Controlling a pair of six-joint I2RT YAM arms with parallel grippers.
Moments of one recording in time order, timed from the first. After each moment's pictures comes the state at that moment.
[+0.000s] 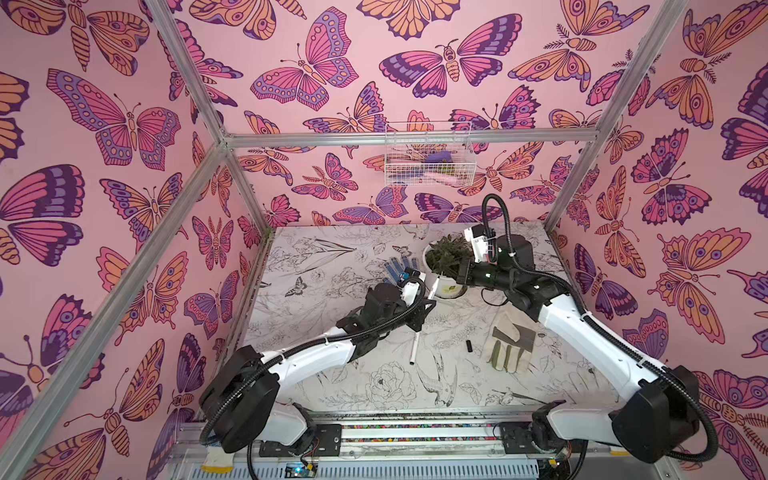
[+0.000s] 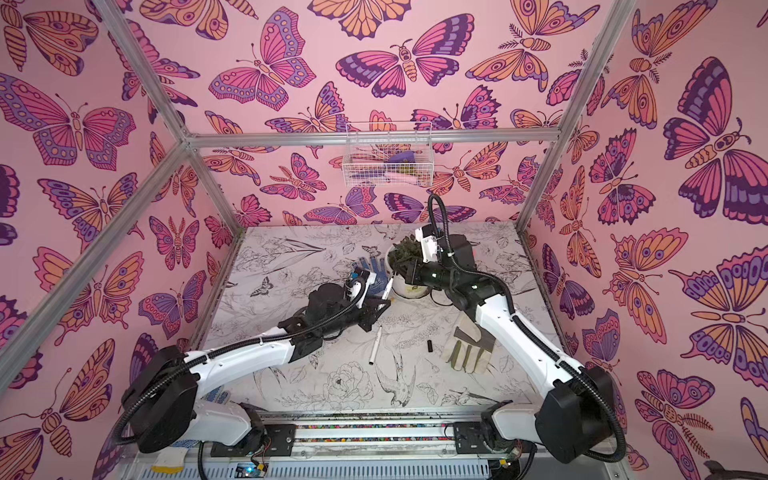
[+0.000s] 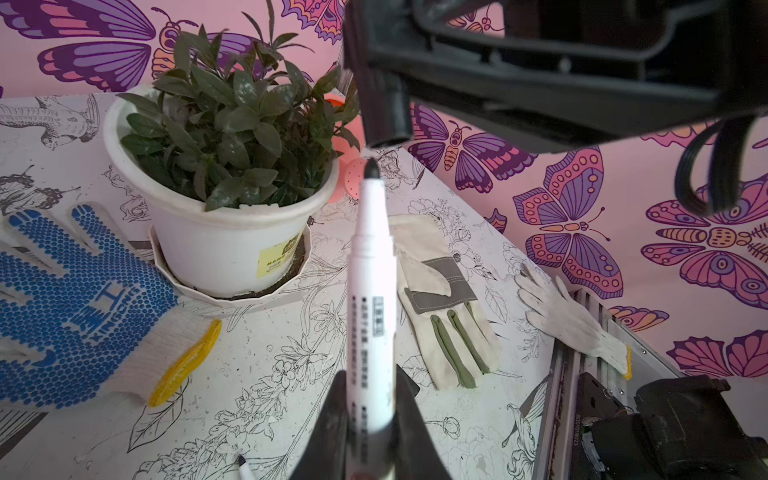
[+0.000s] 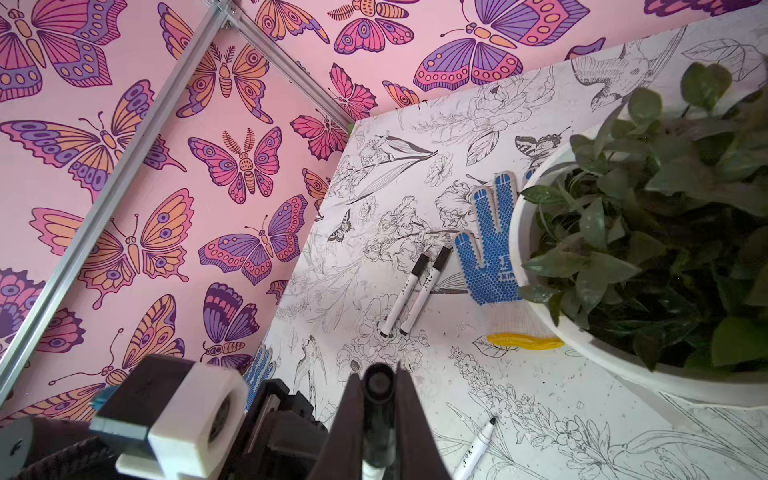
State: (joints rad) left arm -0.79 1.41 0.81 0.28 0.21 -0.33; right arm 0.43 1.32 1.11 -0.22 -0.47 0.60
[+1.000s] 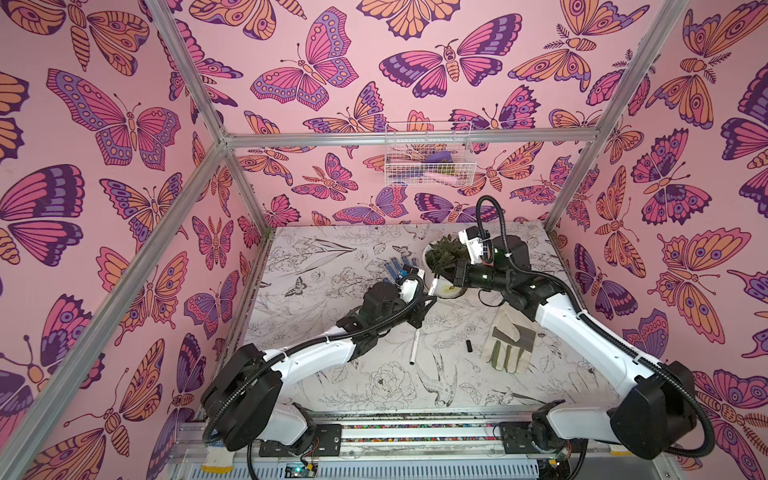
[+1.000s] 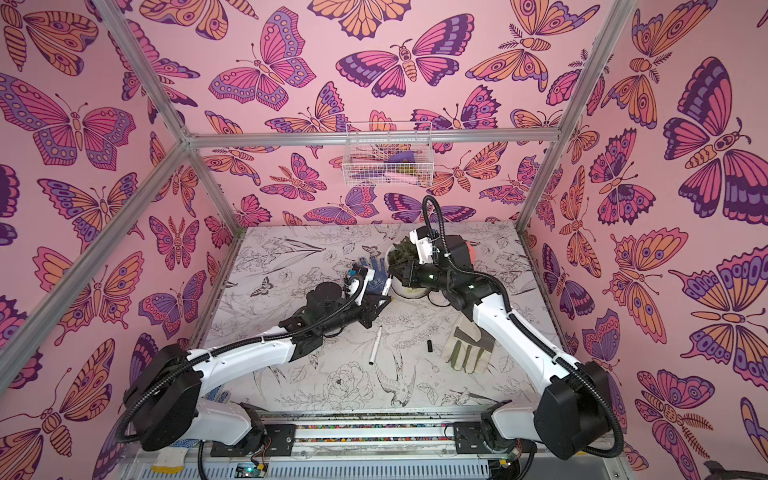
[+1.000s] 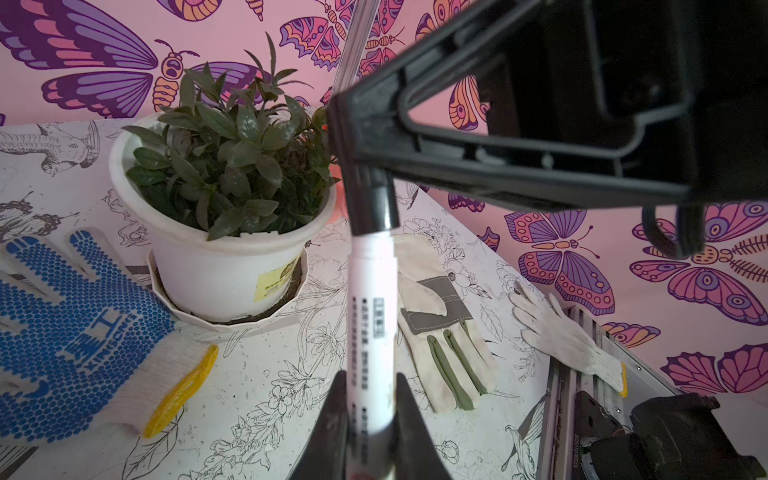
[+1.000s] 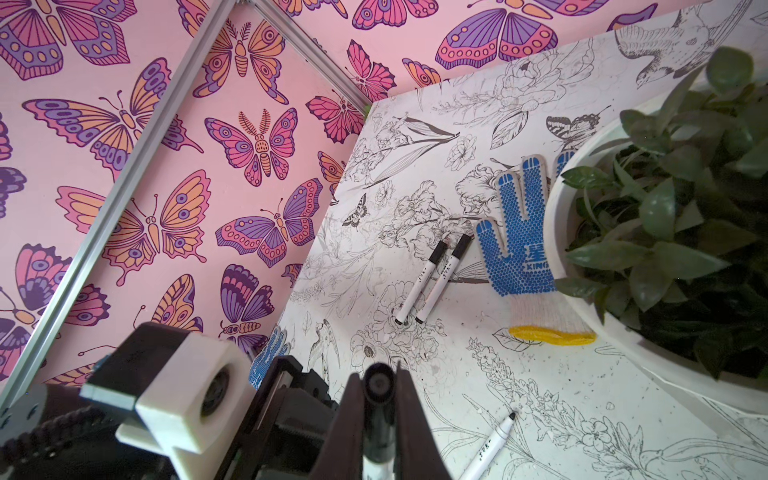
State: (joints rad) left arm -0.77 1.43 0.80 0.37 0.23 -0.34; right arm 0.44 1.34 1.11 -0.21 -0.54 0.59
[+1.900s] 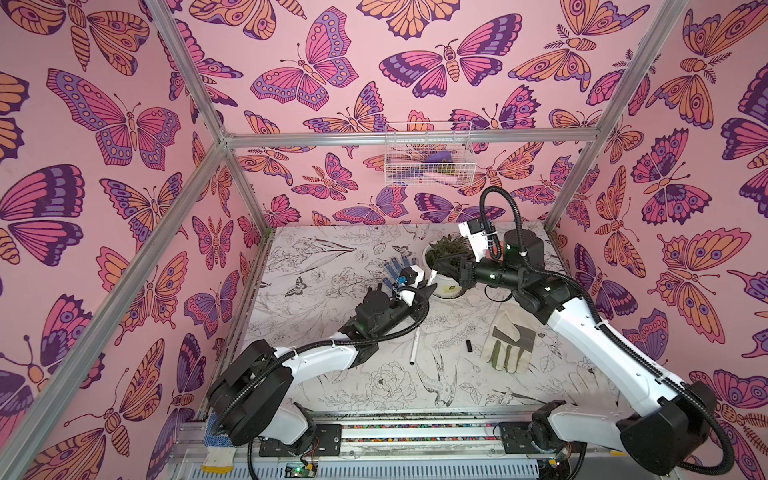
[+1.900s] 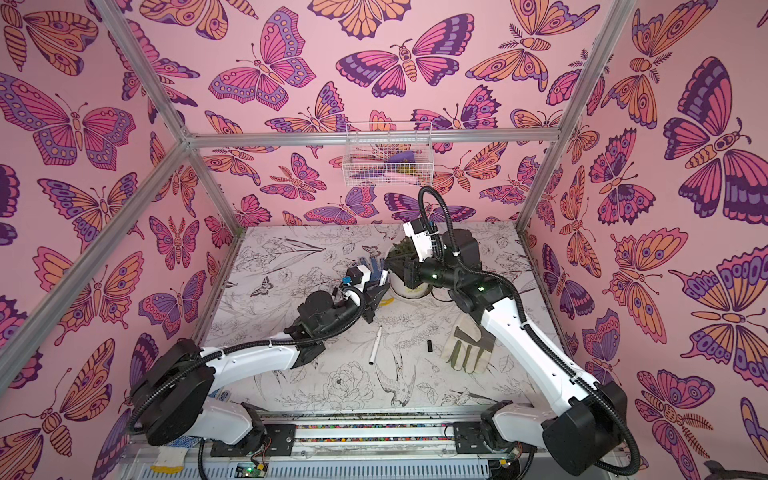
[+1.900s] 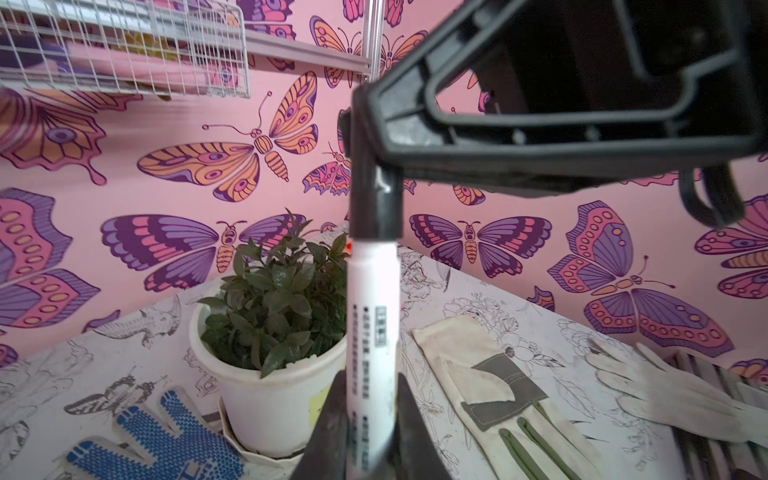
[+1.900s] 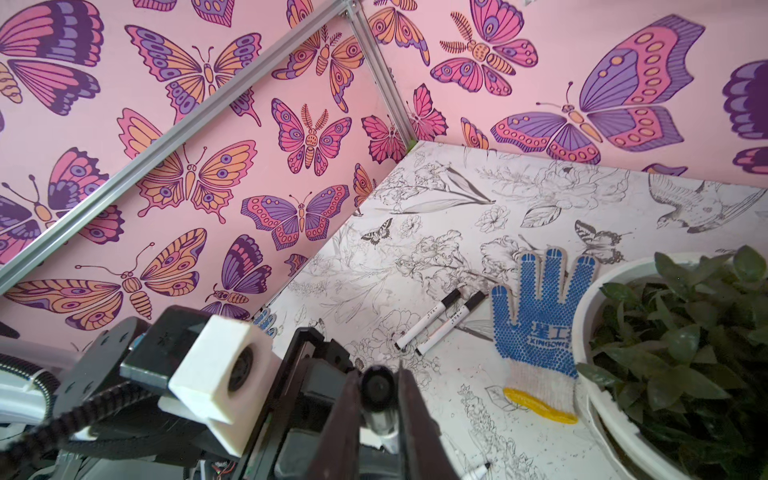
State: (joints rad) left arm -0.80 1.46 0.71 0.83 0.08 -0.07; right arm 0.49 1.26 1.18 -0.29 -0.59 0.33
